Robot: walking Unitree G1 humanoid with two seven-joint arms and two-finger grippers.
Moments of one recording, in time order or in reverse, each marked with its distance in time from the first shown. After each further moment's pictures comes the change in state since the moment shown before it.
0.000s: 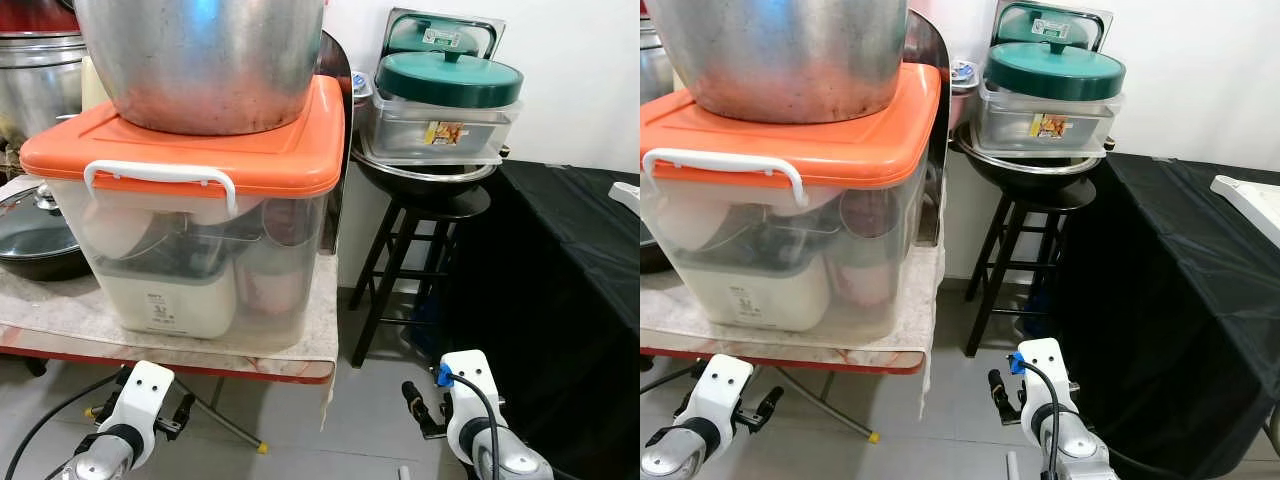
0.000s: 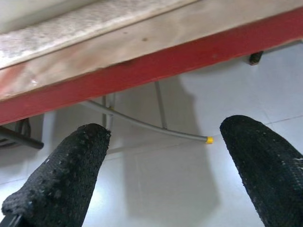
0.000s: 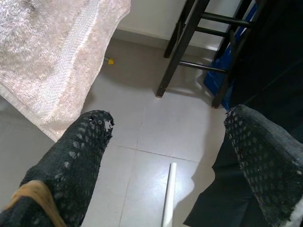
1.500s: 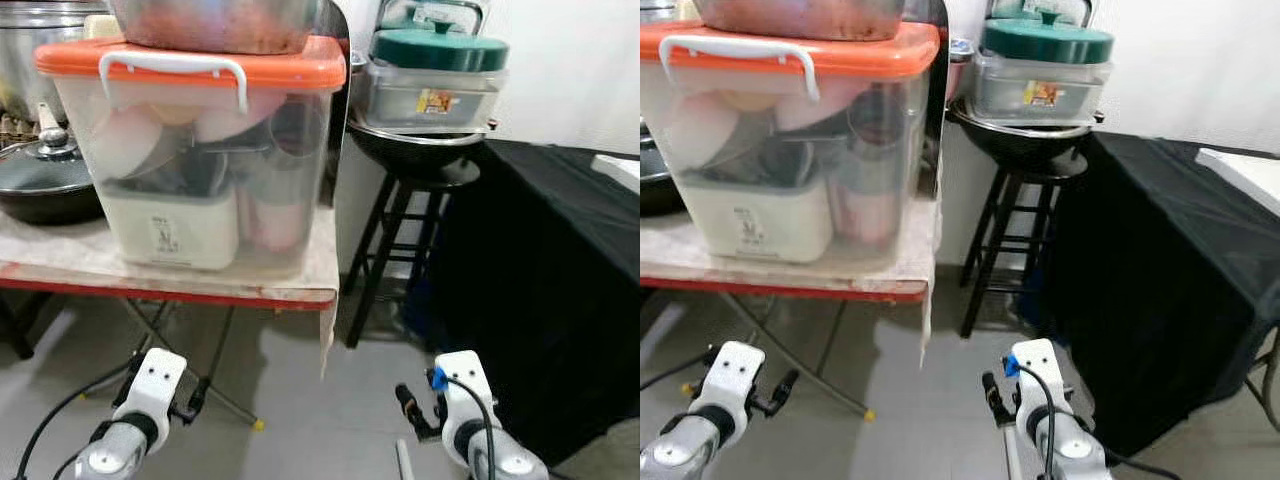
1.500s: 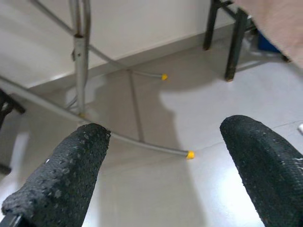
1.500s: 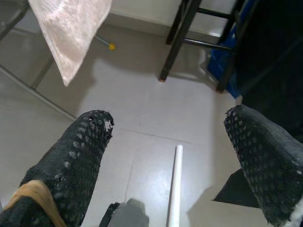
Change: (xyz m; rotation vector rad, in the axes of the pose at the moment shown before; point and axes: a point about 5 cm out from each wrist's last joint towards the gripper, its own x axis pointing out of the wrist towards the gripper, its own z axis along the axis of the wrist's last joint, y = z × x) left arm 0.003 -0.009 0.020 -0.053 -0.124 -0.021; right arm 0.000 0.006 0.000 -0.023 -0.001 0.042
